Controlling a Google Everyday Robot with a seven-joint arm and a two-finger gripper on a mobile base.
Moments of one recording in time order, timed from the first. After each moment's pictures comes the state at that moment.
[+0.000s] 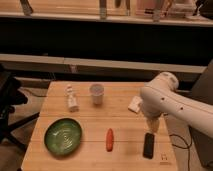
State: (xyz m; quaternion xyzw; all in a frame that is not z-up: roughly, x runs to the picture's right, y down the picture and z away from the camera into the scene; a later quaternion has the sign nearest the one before) arm 0.194 0.147 0.686 -0.27 0.00 -0.15 0.95
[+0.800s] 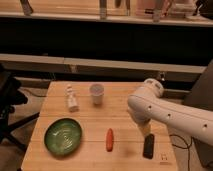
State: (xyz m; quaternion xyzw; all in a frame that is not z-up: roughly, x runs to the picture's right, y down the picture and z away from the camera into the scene) arm 0.147 0.171 0.693 -0.27 -0.03 -0.25 0.93
